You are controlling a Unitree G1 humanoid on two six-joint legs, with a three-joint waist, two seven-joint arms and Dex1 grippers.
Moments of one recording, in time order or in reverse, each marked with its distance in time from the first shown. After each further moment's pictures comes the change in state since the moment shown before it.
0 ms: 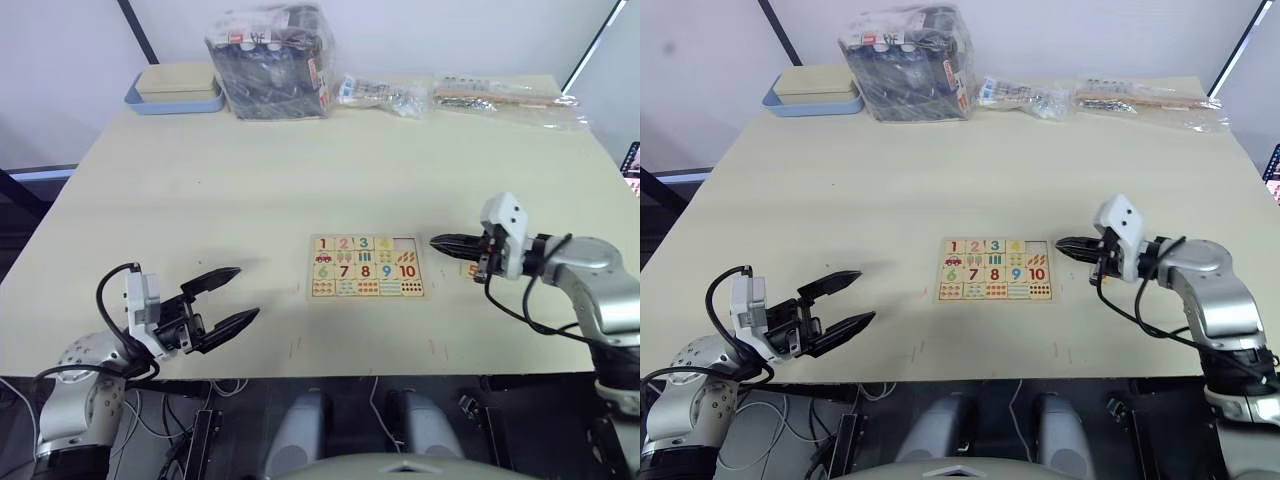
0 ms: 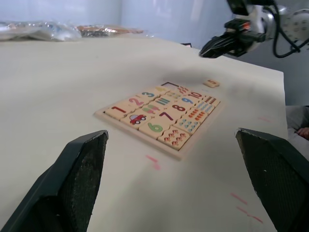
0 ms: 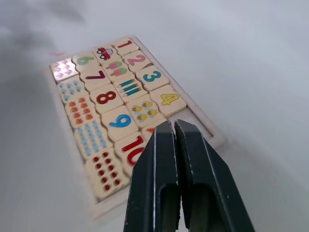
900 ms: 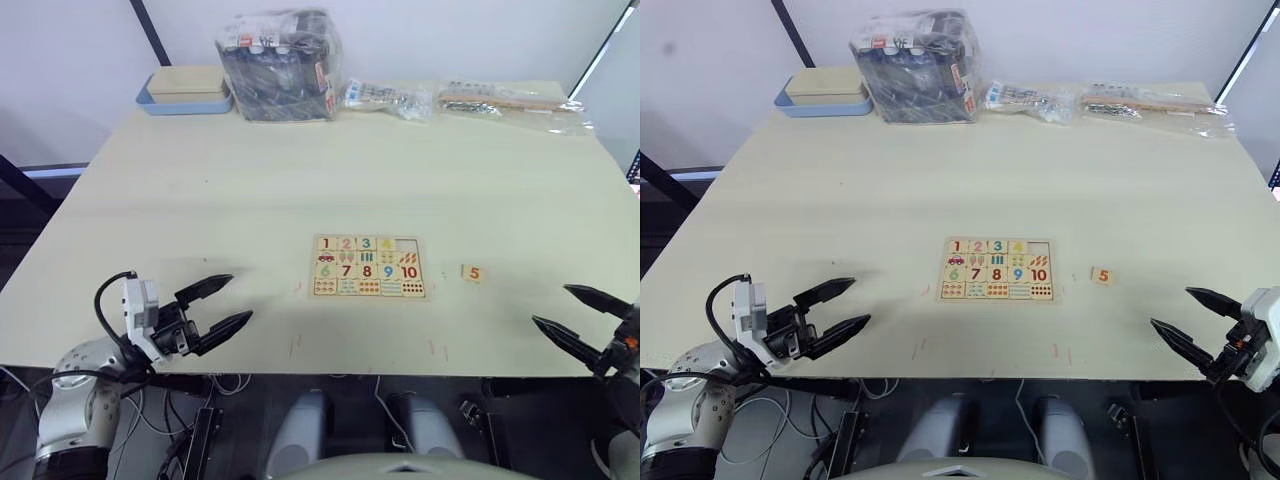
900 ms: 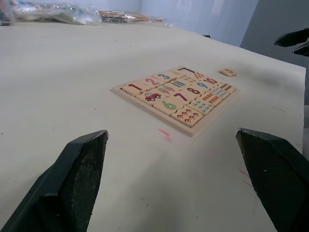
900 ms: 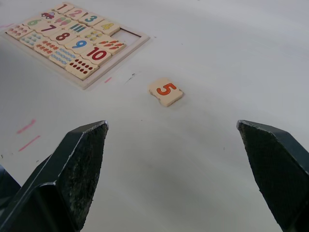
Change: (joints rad) left arm 0.001 -0.006 0.011 0.078 0.027 -0.017 -0.003; right arm 0.649 -0.033 -0.506 -0.145 0.220 -0.163 -0.032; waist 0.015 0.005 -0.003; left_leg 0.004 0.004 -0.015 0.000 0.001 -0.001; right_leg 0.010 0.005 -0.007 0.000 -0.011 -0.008
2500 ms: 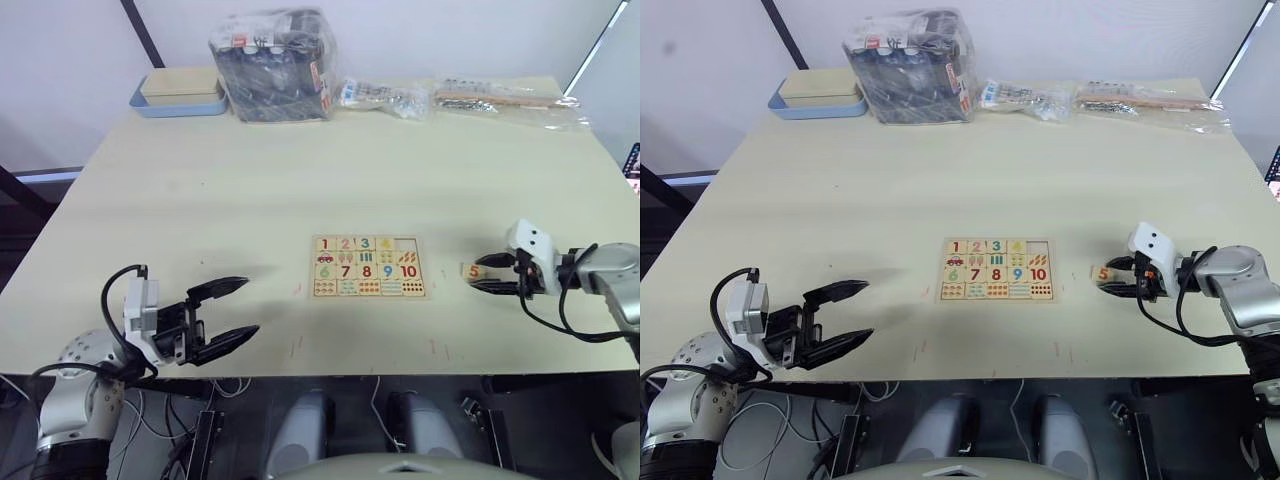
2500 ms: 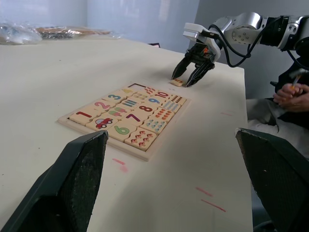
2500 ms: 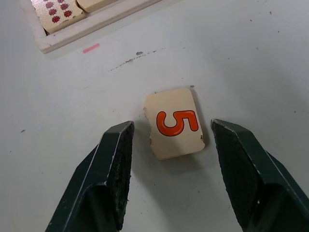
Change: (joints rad) left arm -0.026 0.018 -0.020 -0.054 -0.041 0.027 -0.154; right arm -0.796 -0.214 0.747 0.612 -0.332 -0.061 0.167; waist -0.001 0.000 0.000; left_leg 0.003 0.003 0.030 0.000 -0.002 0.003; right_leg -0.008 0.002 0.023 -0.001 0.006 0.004
